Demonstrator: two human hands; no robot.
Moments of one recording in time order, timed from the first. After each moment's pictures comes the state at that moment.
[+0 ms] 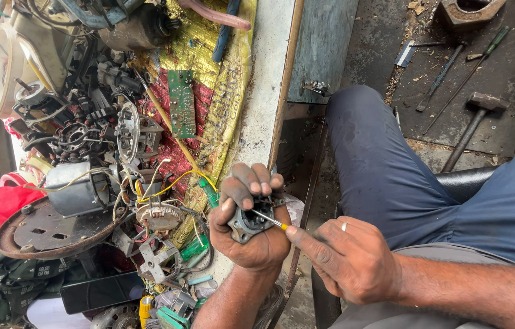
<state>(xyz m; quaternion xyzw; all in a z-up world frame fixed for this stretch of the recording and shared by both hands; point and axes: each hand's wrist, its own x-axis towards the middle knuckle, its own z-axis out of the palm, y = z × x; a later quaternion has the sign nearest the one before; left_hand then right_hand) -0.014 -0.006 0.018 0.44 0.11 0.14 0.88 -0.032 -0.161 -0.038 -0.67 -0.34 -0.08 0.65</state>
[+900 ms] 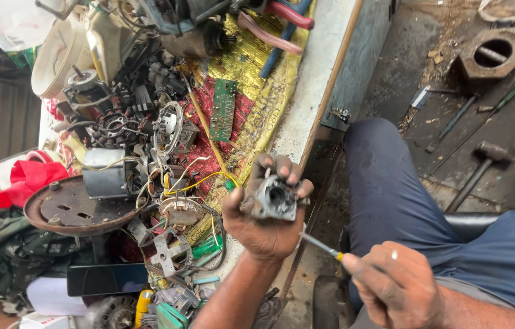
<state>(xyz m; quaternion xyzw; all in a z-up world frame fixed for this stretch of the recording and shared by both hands) 0.001 0.011 0.024 0.25 0.10 0.05 0.96 -0.035 -0.191 -0.048 -0.65 -0.39 -0.13 0.64</state>
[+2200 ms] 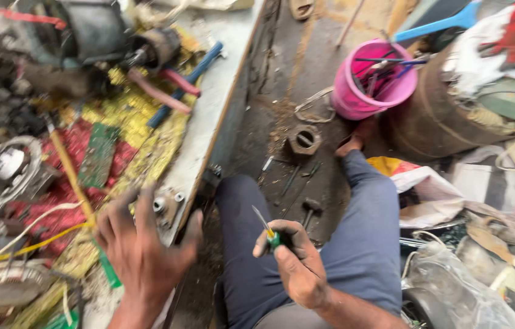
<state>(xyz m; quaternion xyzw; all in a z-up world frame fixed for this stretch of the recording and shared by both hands) 0.012 0.016 0.037 0.97 0.06 0.24 0.08 -0.010 -0.218 -0.064 -0.45 -0.11 0.14 0.87</state>
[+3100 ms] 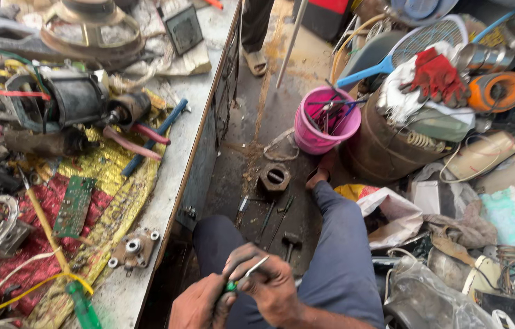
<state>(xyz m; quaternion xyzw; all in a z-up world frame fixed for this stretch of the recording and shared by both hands) -0.029 -0.030 -0.045 0.90 -0.17 0.05 0.41 -0.001 -0.209 -0.047 -0.48 -0.19 0.05 0.85</state>
